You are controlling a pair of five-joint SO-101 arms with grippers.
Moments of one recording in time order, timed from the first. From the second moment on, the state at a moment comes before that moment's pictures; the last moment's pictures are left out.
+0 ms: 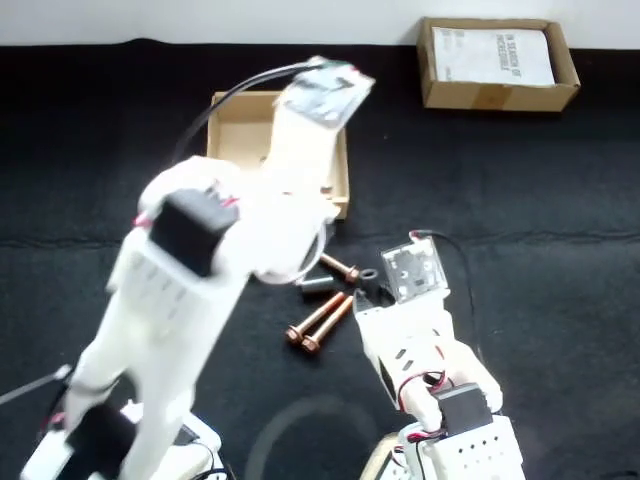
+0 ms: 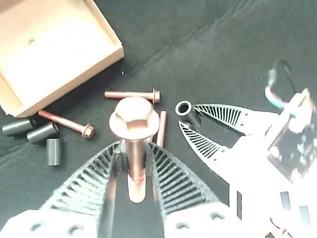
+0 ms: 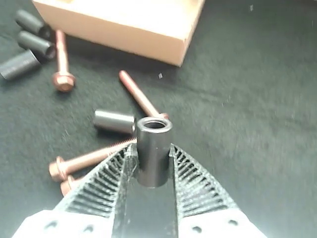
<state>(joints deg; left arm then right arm) 29.1 -20.8 -15.1 97.4 9.9 -24.6 -87.5 81.8 49.6 2.2</state>
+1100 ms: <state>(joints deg) 25.2 -84.7 85.0 10.9 9.9 -28.8 -87.5 96.0 3.4 -6.4</state>
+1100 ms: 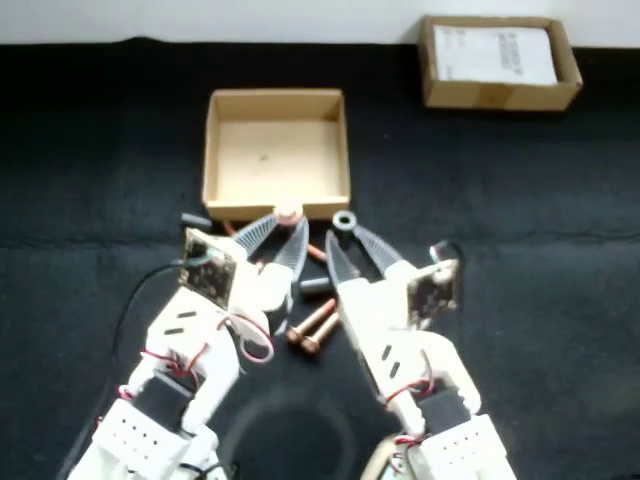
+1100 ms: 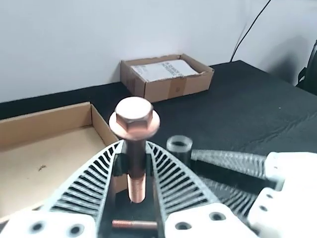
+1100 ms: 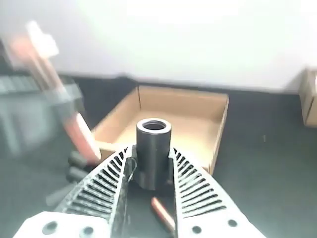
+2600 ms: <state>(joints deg) 28.3 -53.8 41.7 33.5 14.0 -34.9 -87.5 96.0 1.5 -8.5</state>
